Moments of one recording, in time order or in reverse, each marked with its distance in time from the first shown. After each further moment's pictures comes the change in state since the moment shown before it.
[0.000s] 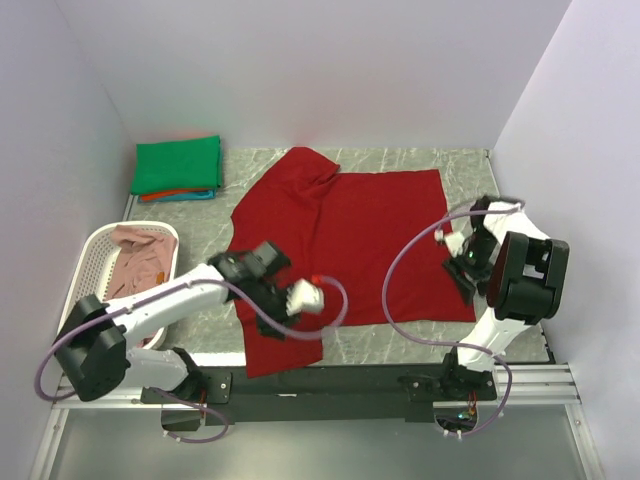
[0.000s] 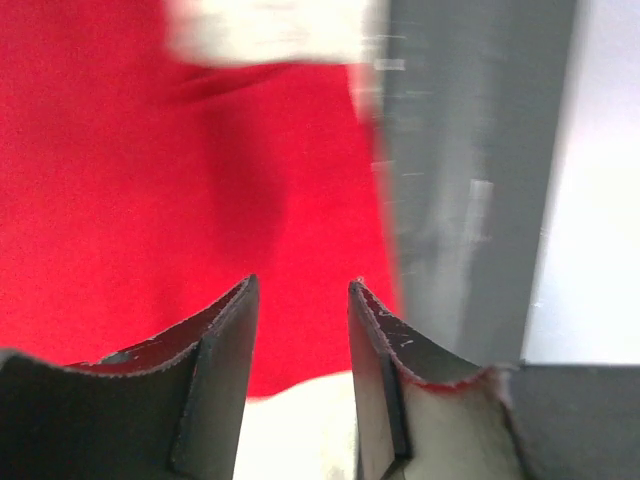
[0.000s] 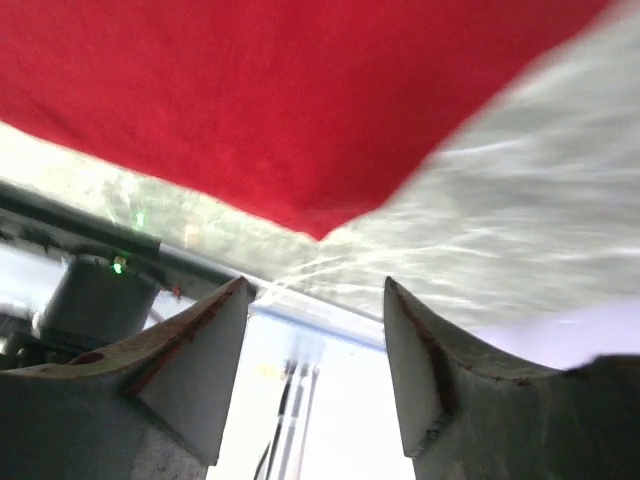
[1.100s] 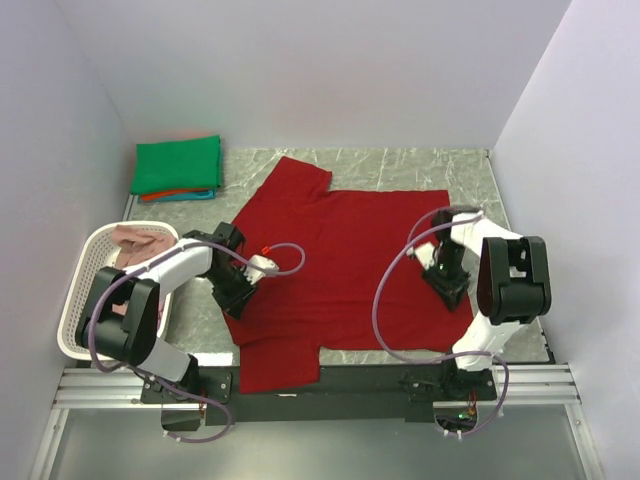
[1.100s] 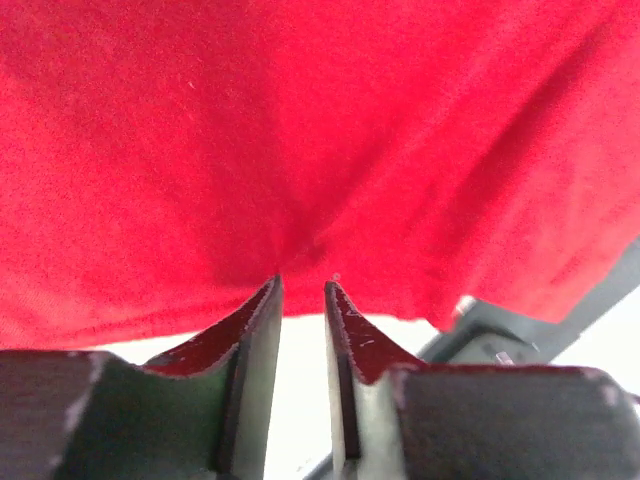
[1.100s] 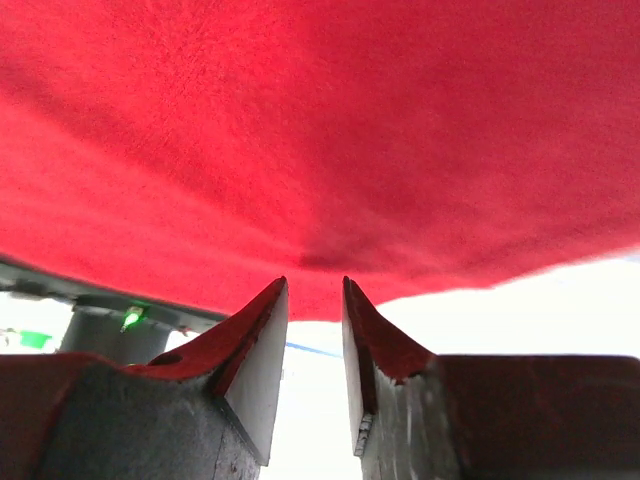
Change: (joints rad) left arm 0.525 0.189 -0.055 -0.046 -0.192 0.023; right arm 0.261 -0.026 -0.179 0.158 0.054 0.116
